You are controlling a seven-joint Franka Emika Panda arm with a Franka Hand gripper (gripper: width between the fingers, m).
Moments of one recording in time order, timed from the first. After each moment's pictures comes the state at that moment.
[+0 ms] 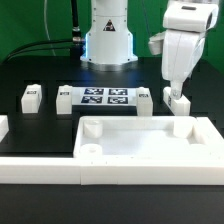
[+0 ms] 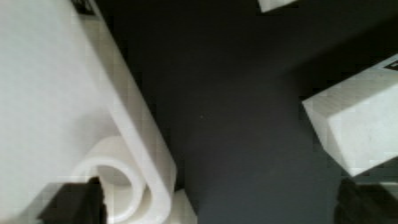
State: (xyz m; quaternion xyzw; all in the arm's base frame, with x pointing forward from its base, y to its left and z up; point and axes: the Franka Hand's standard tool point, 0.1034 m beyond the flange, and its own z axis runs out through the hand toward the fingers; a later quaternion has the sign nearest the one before) arm 0.489 0.113 0.067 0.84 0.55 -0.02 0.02
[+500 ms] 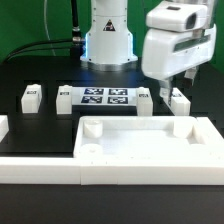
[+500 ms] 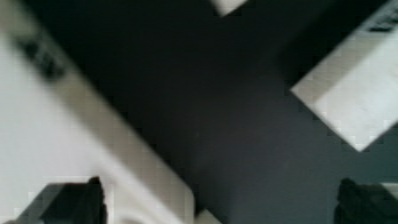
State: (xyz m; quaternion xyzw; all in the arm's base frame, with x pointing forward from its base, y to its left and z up) arm 0.477 0.110 0.064 0.94 0.35 -0.01 0.01
